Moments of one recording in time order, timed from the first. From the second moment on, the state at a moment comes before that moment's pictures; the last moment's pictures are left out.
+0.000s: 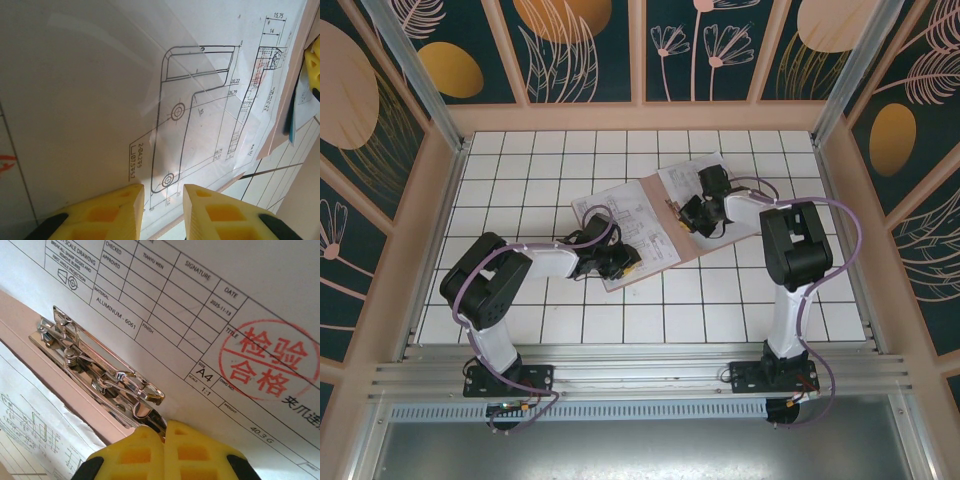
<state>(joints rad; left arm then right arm) -0.63 1.80 0.83 0.05 0.36 -1.24 0.33 2.00 1.23 -0.37 -0.31 1.04</state>
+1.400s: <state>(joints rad) -0.63 1.80 0.86 0.01 0.36 -1.24 0.30 1.98 1.31 -0.52 -0.42 1.00</state>
